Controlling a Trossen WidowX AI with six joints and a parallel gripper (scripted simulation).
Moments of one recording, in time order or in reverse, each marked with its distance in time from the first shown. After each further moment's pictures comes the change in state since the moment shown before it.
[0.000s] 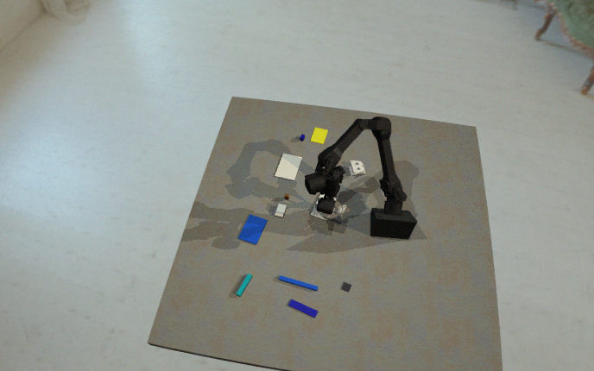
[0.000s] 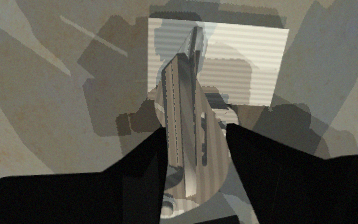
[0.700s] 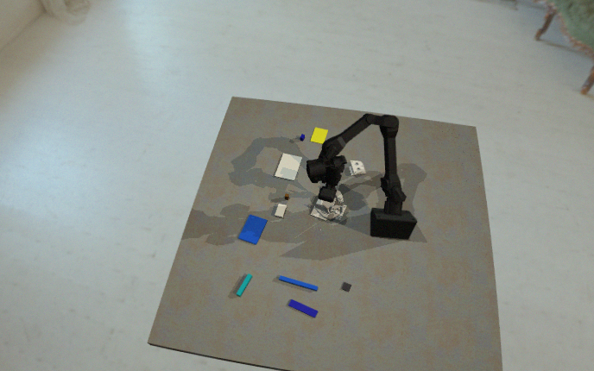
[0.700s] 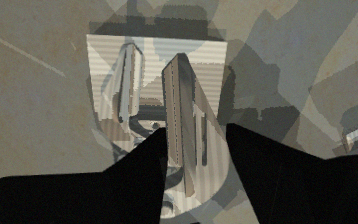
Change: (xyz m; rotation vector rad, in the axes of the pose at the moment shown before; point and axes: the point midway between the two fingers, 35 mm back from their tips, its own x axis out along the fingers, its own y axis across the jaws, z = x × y) arm 0.000 -0.053 0.008 0.008 -0.003 -0.001
